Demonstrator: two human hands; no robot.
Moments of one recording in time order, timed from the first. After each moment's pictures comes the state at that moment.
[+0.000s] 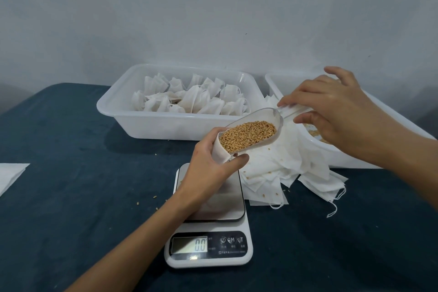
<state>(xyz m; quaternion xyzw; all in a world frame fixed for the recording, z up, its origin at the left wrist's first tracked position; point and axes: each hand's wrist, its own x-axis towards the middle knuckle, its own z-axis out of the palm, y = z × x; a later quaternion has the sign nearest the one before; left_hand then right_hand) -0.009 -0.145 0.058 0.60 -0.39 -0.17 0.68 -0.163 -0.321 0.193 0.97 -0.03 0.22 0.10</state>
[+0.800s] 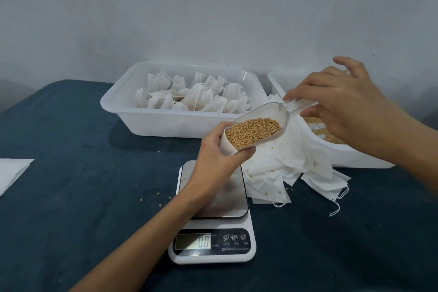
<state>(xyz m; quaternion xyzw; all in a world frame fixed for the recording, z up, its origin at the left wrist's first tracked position) -0.013 -0.153 0.064 0.56 -0.37 -0.18 0.72 -0.162 -0.329 0.197 0.96 -0.01 0.25 0.16</state>
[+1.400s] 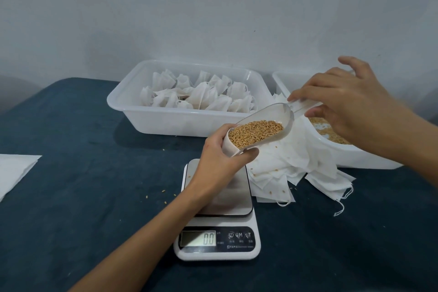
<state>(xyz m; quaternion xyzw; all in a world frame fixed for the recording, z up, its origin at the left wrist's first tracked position) -0.010 -0.149 0.060 0.59 -0.38 -0.18 0.69 -0.160 -0.331 0.197 0.95 0.00 0.24 0.18</state>
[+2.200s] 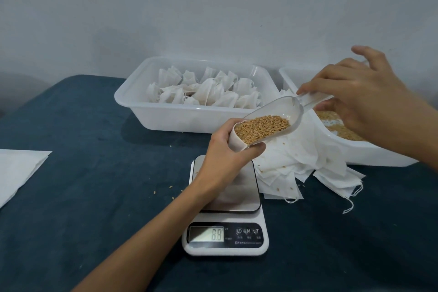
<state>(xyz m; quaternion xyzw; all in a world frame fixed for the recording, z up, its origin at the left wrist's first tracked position) -0.008 -0.147 0.062 0.58 -0.37 -0.20 0.70 -0.157 -0.332 0.197 0.95 0.01 0.26 0.19</state>
